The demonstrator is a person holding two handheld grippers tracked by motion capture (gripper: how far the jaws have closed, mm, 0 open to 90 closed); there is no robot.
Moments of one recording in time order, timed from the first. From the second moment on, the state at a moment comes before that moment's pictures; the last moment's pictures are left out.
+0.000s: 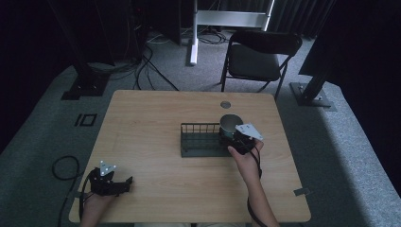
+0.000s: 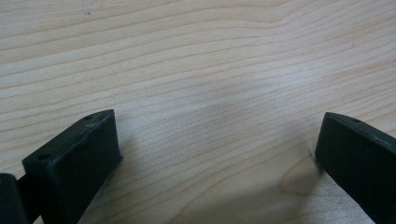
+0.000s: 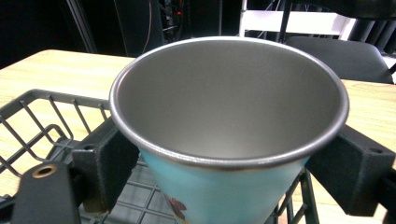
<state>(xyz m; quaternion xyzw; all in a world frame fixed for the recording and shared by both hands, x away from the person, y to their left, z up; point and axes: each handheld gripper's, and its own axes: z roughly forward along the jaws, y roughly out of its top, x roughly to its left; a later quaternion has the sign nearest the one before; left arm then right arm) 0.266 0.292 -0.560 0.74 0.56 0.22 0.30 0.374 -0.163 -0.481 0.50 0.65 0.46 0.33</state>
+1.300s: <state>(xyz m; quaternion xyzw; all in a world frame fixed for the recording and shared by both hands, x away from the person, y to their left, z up) 0.266 0.292 -0.560 0.74 0.56 0.22 0.29 0.325 -0.236 -0.500 0.50 0.67 0.44 0.32</state>
